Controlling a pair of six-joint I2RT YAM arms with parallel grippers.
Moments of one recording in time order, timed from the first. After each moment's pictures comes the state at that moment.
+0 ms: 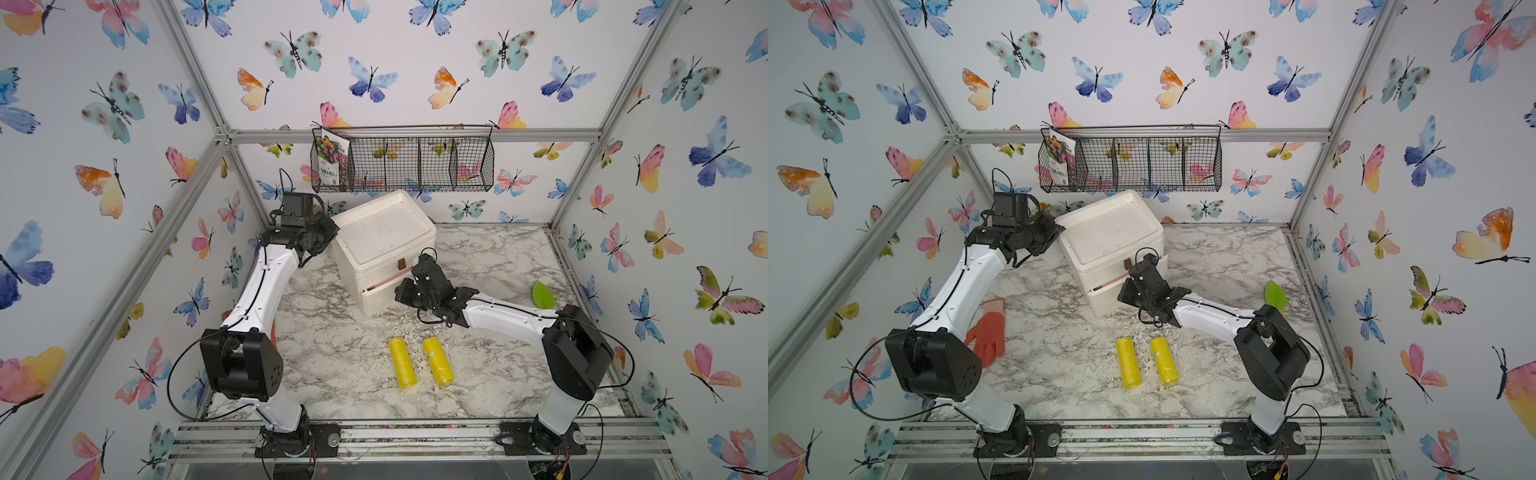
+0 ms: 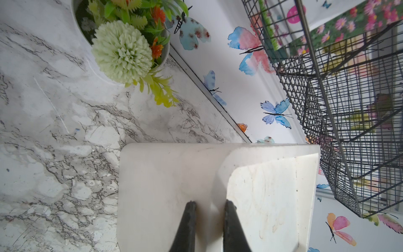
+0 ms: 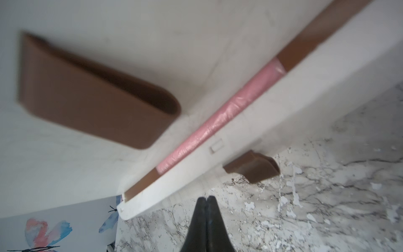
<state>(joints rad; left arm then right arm) -0.13 1.64 1.64 -0.68 0.16 -0.95 0.85 1.78 1.22 -0.05 0.02 0.94</state>
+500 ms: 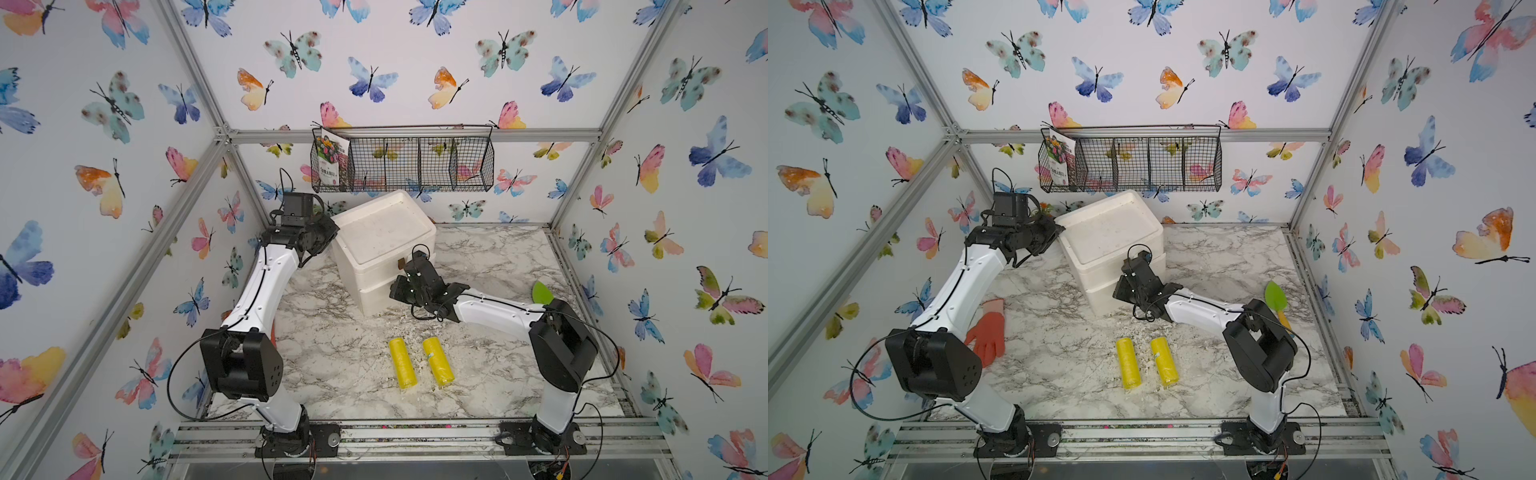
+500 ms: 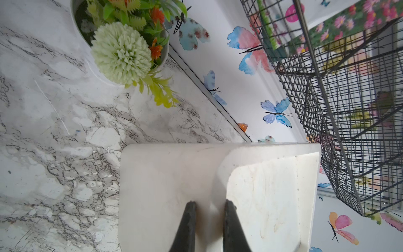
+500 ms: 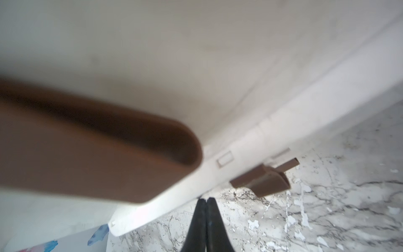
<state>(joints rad) -0.13 1.65 1.64 -0.68 0.16 -0.93 0.85 1.85 1.29 -0.08 0.03 0.92</state>
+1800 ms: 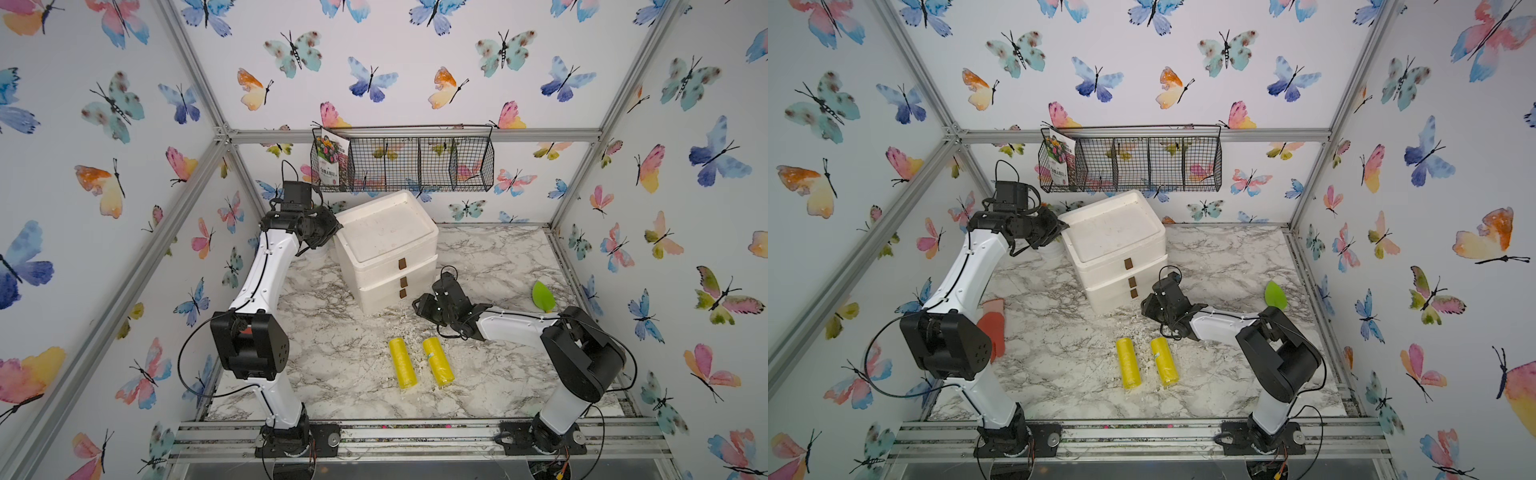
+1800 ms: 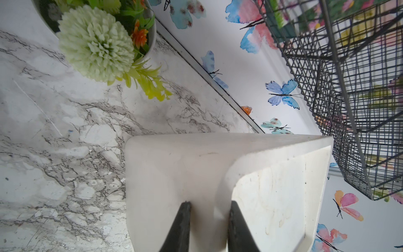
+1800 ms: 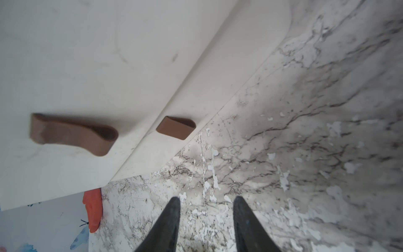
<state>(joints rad) -0.10 1.79 1.85 -0.84 0.28 -0.84 0.74 1.72 0.89 0.13 -0.02 0.98</state>
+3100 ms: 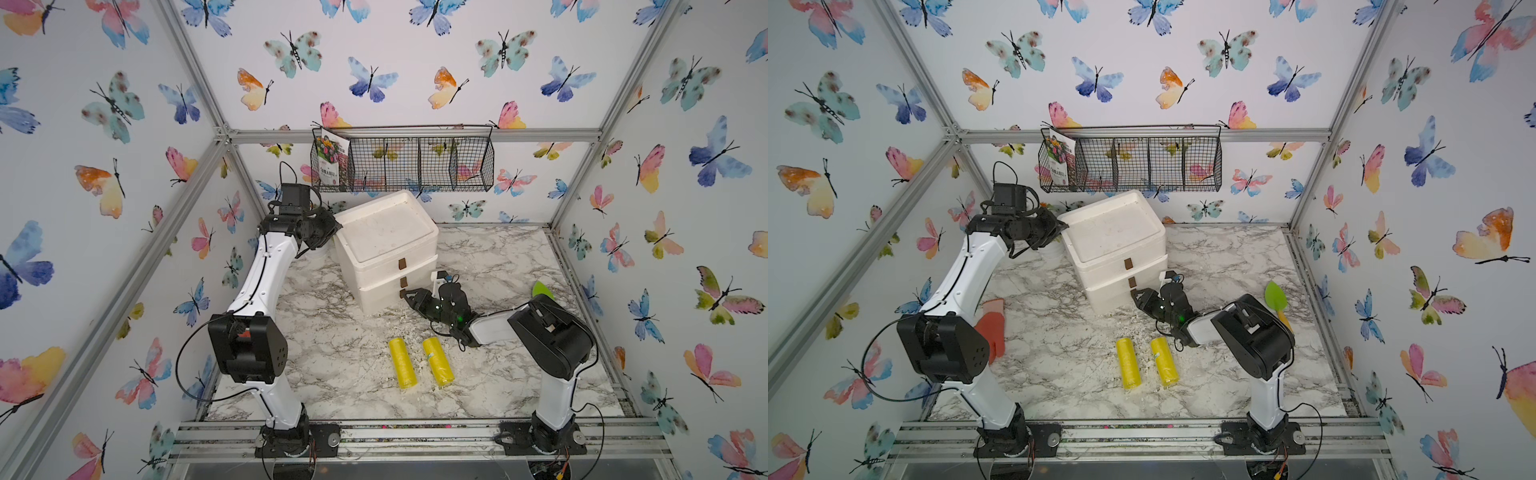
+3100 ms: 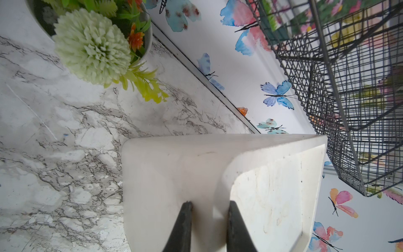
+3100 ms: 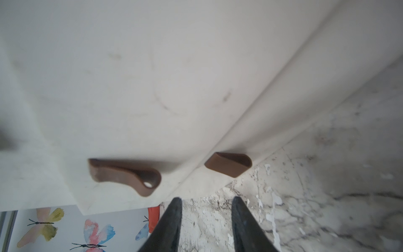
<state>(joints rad) -0.09 1.76 1.79 -0.78 0.29 -0.84 0.70 1.91 0.83 0.74 -0.19 1.11</state>
